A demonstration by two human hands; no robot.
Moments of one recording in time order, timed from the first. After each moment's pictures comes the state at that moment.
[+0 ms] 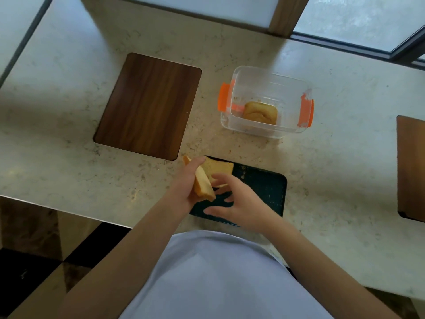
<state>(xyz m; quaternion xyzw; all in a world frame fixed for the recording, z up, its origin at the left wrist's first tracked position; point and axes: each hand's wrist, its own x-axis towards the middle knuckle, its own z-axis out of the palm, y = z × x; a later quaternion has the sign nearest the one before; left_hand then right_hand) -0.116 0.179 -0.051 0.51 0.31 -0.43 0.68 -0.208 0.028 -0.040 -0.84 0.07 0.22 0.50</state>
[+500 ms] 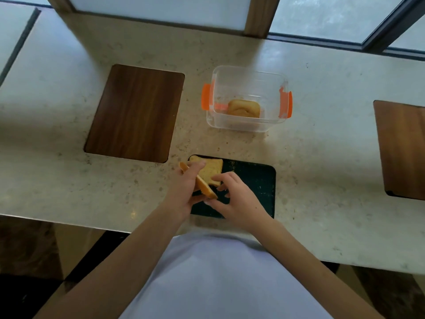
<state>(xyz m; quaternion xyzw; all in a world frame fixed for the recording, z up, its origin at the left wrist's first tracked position) -0.143 0.168 -0.039 0.60 0.25 -0.40 0.64 -0.239 0.031 -0.050 -0.87 0.10 0.09 0.47</state>
